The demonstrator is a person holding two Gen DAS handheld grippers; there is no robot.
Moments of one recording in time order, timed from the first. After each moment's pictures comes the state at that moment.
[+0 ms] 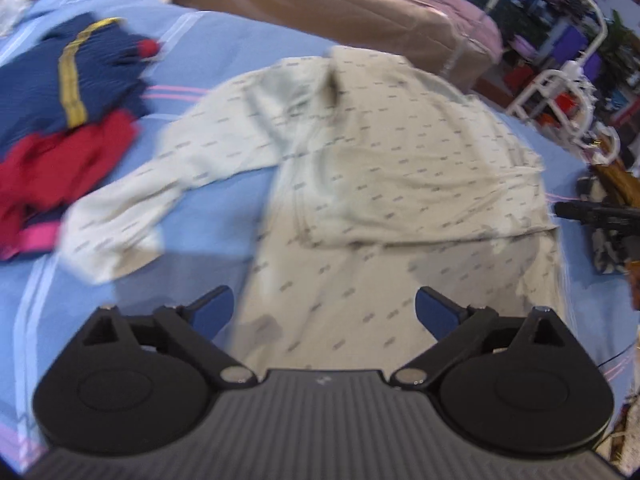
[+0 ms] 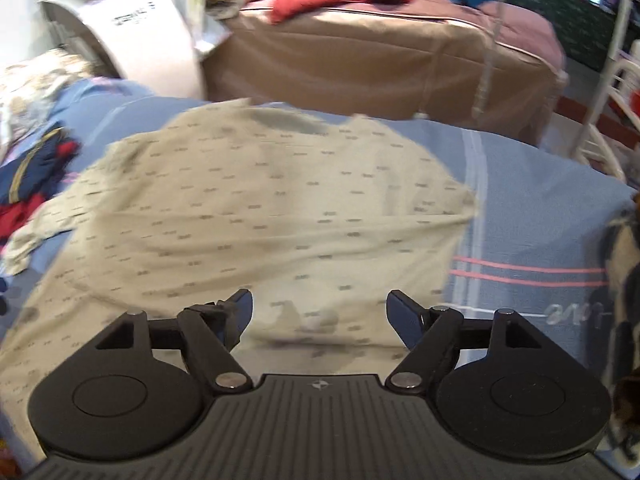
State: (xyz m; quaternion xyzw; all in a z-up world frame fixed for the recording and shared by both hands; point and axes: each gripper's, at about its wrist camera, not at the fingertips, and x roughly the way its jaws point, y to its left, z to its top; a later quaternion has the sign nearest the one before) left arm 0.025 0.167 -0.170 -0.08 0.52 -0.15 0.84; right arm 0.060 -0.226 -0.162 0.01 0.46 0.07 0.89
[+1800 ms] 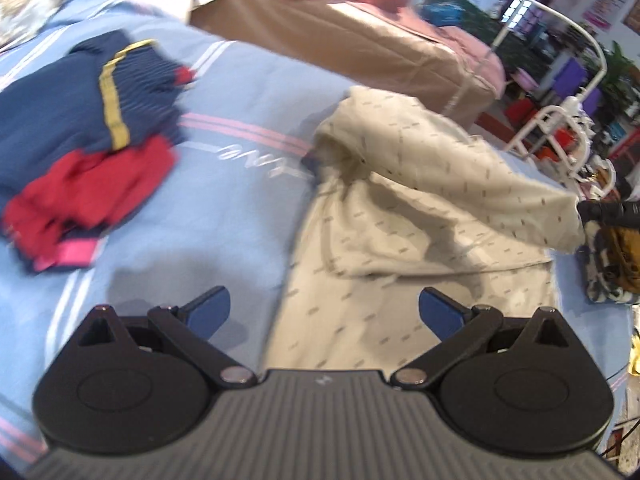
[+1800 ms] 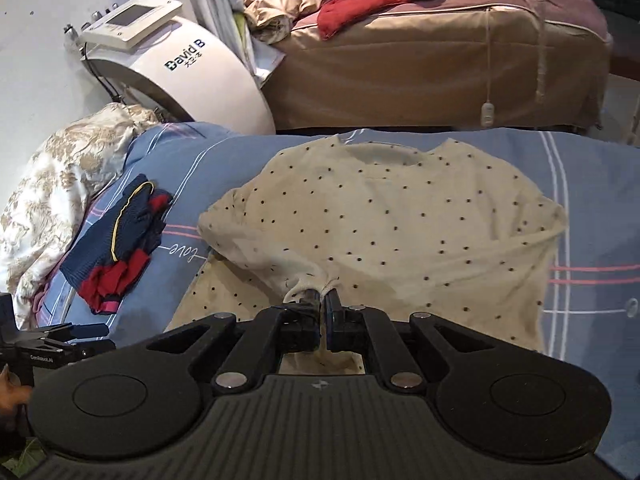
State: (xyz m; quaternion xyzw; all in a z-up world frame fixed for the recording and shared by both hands) left arm 0.037 0.178 -0.152 -0.11 0.48 -0.17 0.85; right arm 0.070 -0.214 -0.110 0.13 0.45 0.13 0.87
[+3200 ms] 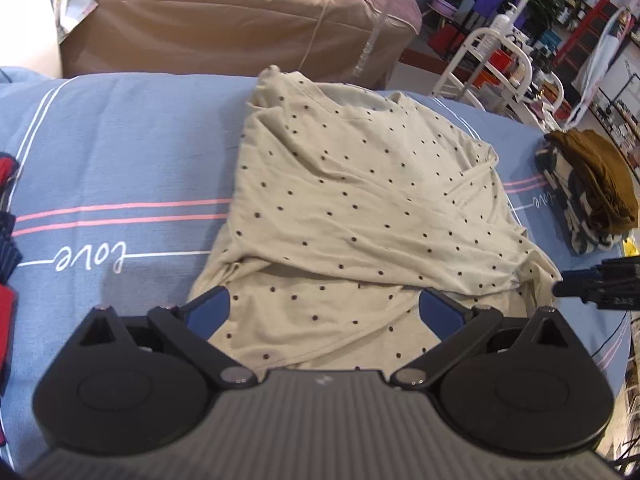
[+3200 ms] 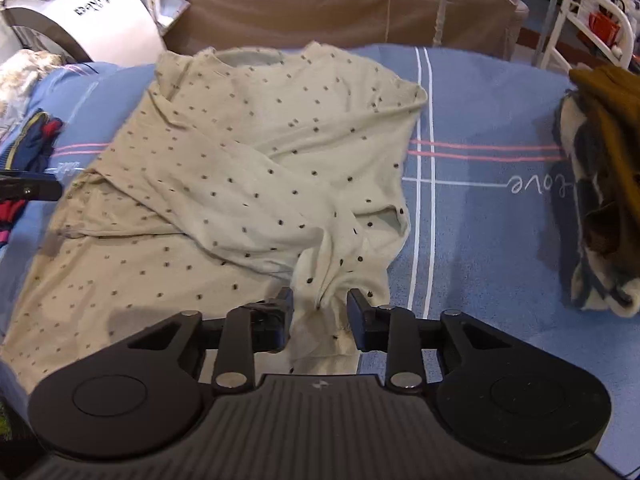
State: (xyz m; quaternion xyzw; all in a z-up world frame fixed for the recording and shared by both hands) left arm 0.123 0.065 -0.167 0.00 0.50 -0.29 0.82; right arm 0.010 -0.250 -0.184 0.06 0.52 -0.01 0.85
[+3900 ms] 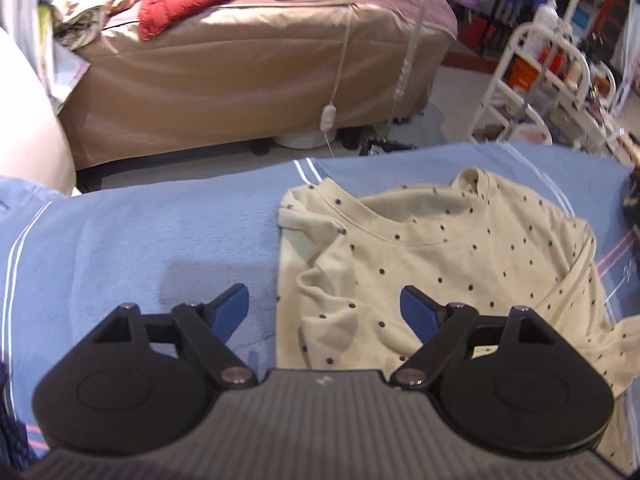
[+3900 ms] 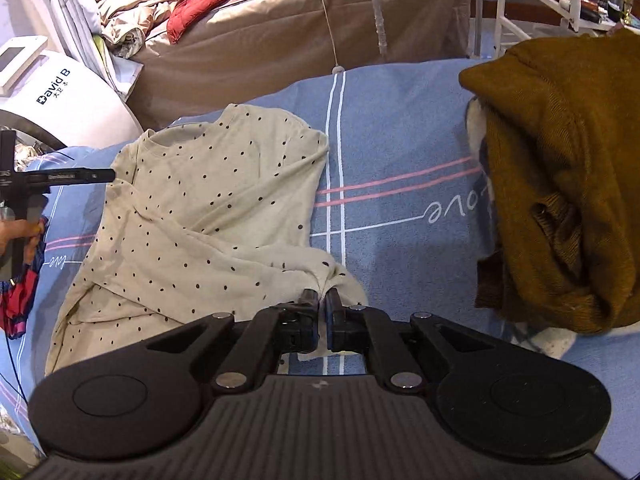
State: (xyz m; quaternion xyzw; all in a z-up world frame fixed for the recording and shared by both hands) left arm 0.274 -0.038 -0.174 0.08 0.47 -0.24 0.84; right arm 0.019 -0.348 -0.151 0.16 0.50 -0.04 0.85
